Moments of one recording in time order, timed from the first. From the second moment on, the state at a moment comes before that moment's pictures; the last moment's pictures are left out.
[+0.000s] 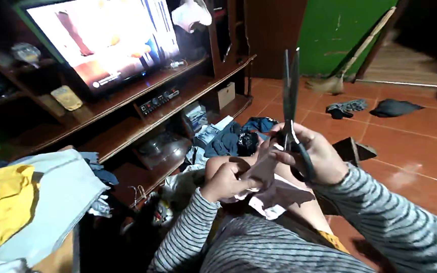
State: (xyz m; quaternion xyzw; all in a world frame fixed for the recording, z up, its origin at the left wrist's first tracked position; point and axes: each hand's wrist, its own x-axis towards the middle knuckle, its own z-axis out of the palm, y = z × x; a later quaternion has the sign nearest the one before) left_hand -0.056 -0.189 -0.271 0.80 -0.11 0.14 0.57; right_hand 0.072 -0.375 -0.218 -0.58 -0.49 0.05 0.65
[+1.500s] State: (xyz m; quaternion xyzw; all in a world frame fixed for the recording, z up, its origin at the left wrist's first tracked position) left_hand 0.039 -0.207 -0.389 0.91 -0.02 0.27 0.32; right_hand 0.152 -0.450 -0.395 -0.56 0.00 0.15 0.81
